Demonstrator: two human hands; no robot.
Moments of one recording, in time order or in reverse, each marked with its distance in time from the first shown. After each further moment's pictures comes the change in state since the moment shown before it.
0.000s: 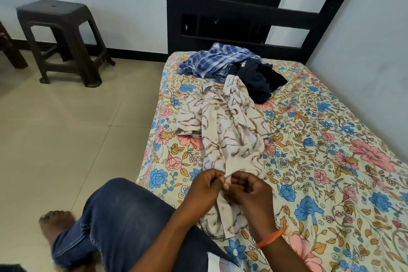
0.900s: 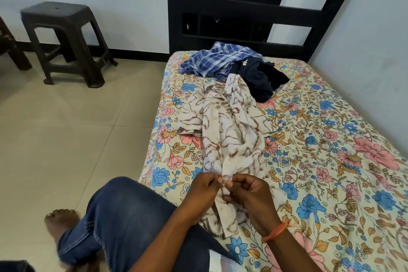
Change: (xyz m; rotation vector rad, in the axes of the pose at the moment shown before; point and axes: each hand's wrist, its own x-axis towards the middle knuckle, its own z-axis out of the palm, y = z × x) left_hand -0.003 -0.008 -0.004 0.027 -0.007 -0.118; right_hand 0.006 -0.001 -0.006 0.169 -0.190 0.164
